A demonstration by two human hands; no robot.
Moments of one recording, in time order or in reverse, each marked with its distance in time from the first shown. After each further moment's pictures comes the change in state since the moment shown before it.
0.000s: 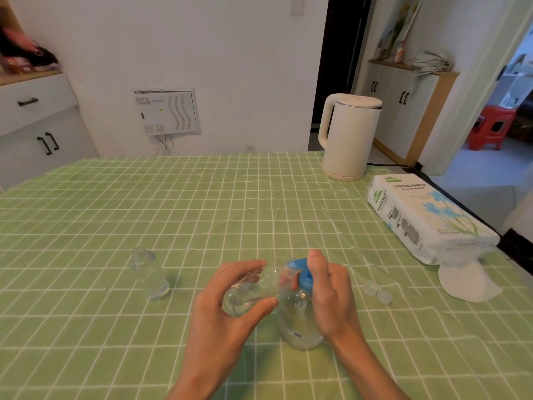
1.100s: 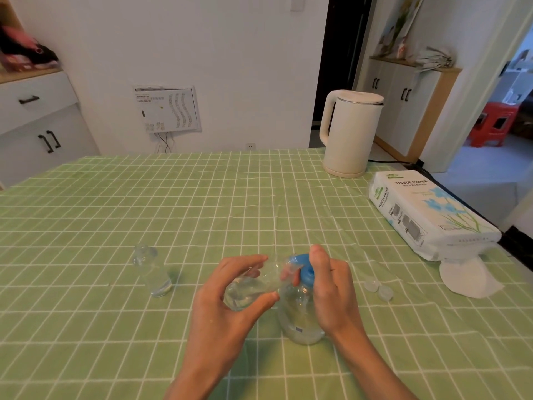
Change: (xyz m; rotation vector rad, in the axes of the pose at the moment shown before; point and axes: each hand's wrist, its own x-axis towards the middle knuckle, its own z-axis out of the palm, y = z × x) left_hand 0.000 0.006 0.000 0.012 0.007 -0.006; right_hand 0.000 0.003 0.001 -0.008 0.000 0.004
